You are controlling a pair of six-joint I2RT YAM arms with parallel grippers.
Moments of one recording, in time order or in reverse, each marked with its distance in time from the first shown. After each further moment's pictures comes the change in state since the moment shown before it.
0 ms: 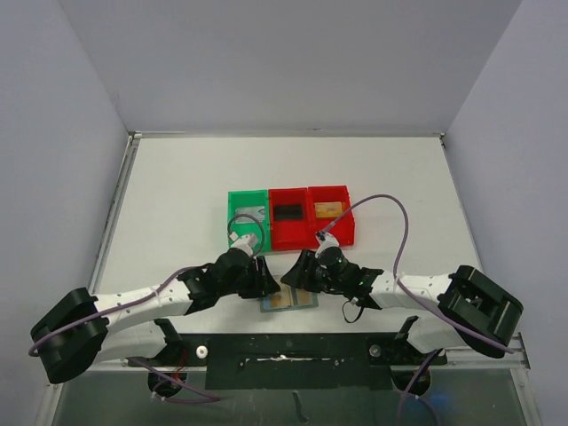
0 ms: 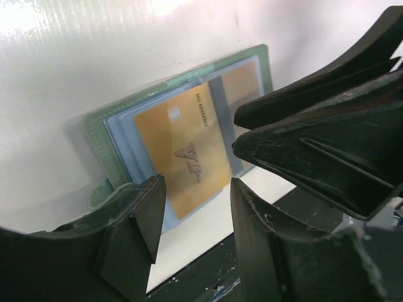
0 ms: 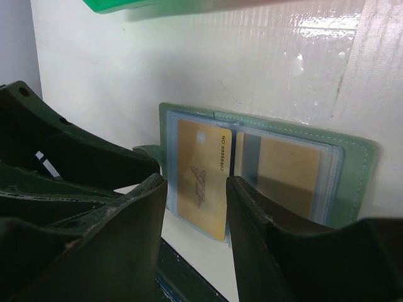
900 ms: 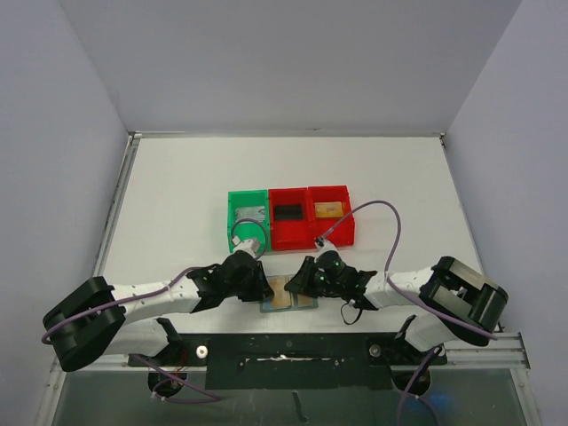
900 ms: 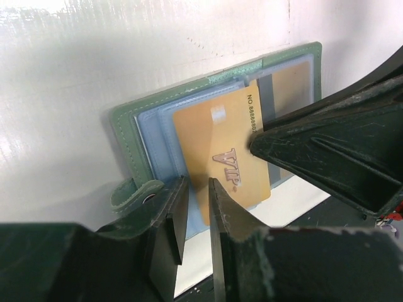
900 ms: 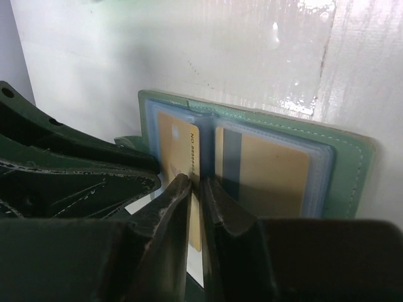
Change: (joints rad) left arm -0.007 0.120 -0.005 0.006 -0.031 0.005; right arm 0.000 0.124 -0.029 0.100 -0.050 0.060
